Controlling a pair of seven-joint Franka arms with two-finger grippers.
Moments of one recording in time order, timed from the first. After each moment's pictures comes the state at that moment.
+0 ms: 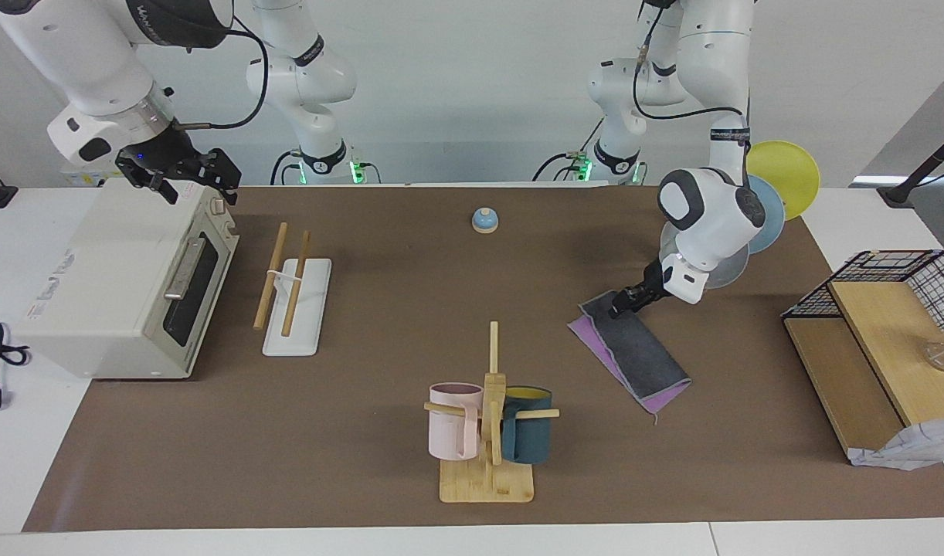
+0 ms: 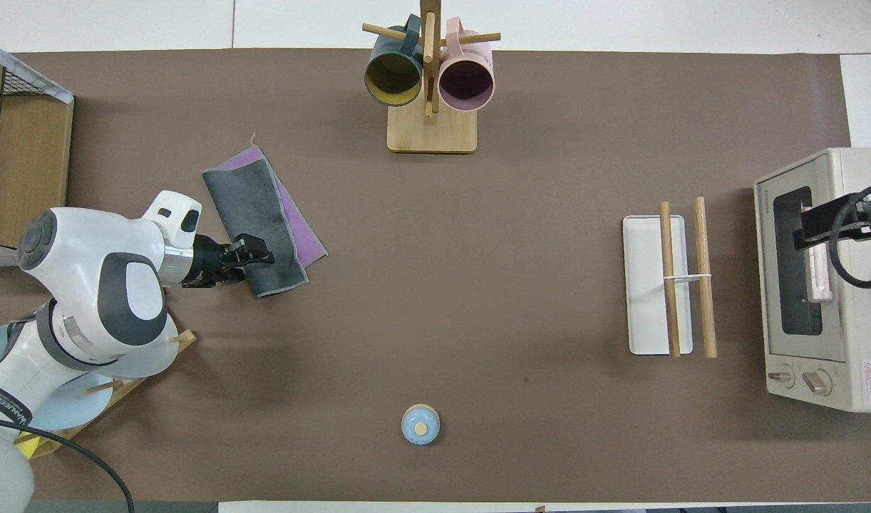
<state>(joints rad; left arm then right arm) -0.10 0.16 -0.07 -2.26 -0.54 2.40 -0.09 0.03 0.01 -0.09 -1.54 0.01 1.42 -0.01</state>
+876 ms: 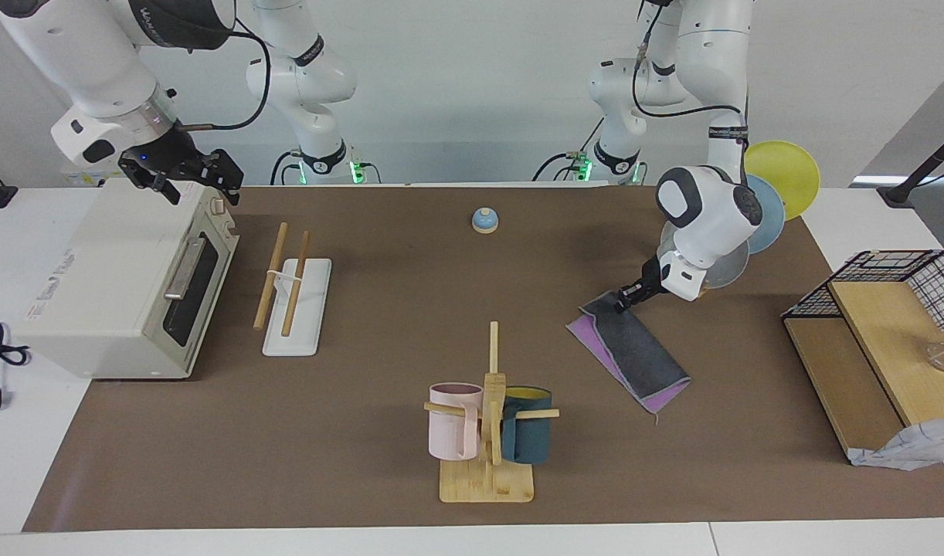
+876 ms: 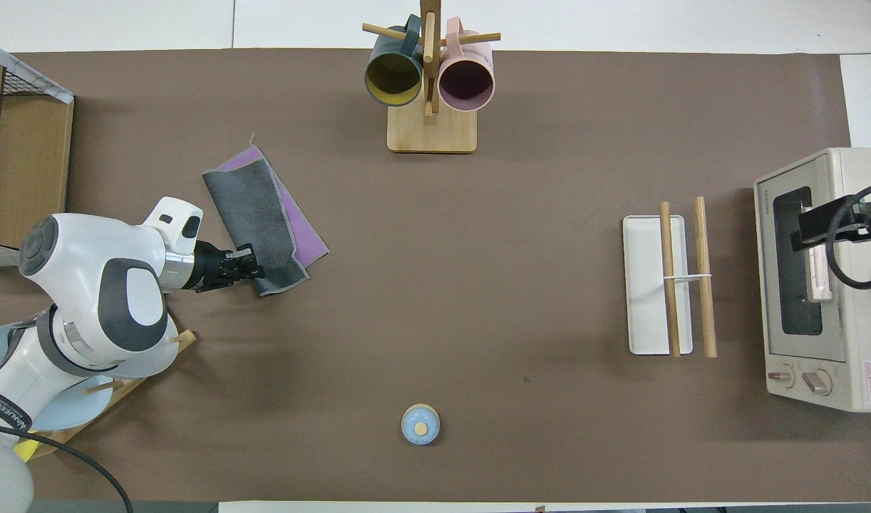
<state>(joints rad) -0.10 0.14 -0.07 -2.28 -0.54 2.38 -0.10 0.03 0.01 -0.09 -1.55 0.01 1.42 -0.01</state>
